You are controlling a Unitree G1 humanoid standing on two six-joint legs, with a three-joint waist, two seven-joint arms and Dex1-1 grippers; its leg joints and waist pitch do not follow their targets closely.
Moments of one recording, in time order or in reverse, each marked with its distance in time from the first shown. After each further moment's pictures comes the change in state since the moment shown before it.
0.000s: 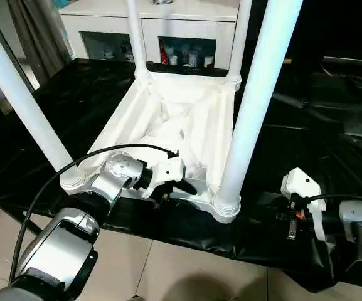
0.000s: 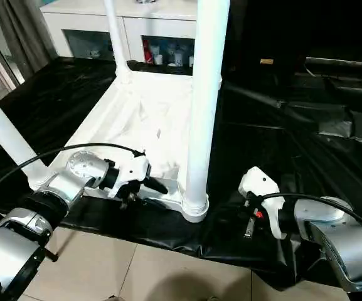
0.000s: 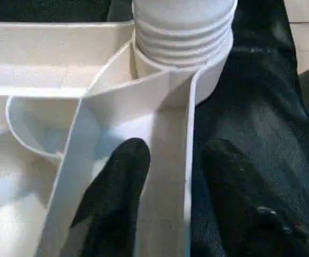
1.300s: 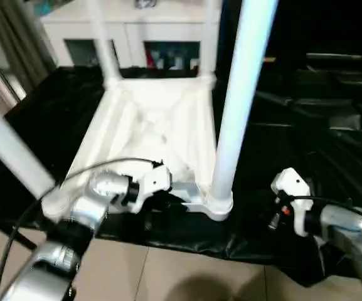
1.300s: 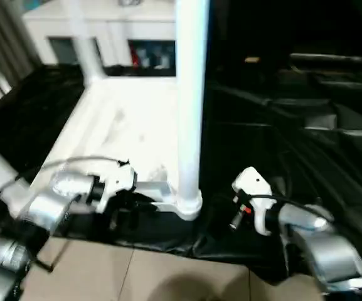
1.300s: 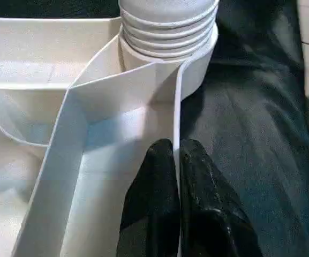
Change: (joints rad) left arm 0.292 0.051 0.100 -0.464 -0.008 0.319 0.126; right arm -0.009 0.206 -0.001 0.201 -0.079 -0.210 -0.216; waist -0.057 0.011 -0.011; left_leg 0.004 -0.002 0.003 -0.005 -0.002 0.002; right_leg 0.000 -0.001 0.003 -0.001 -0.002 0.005
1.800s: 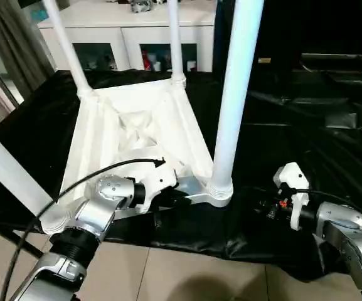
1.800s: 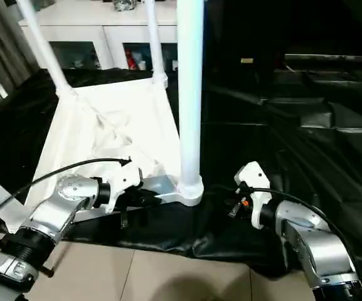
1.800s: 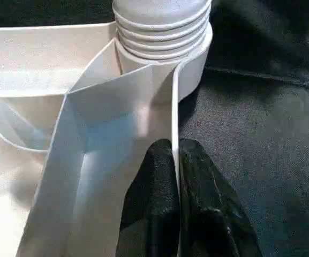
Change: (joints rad) left arm 0.023 -0.029 0.005 -0.064 0.012 0.059 0.075; right arm -0.017 0.030 -0.035 0.035 0.061 -0.056 0.044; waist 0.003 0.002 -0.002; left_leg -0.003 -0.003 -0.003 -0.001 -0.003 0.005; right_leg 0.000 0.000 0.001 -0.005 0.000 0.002
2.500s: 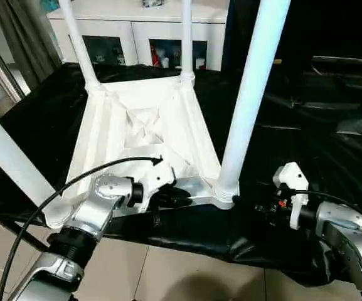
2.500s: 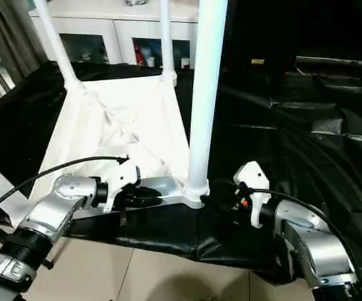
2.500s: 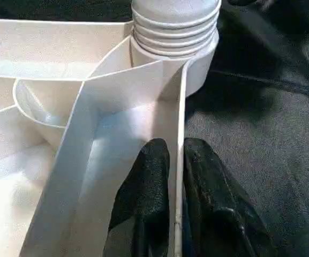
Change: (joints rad) left arm 0.003 0.026 0.004 -0.021 -0.044 0.025 -0.004; right arm 0.002 0.000 0.006 0.000 -0.005 -0.022 -0.001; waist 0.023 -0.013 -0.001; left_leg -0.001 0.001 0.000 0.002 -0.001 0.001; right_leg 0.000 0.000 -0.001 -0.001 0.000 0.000
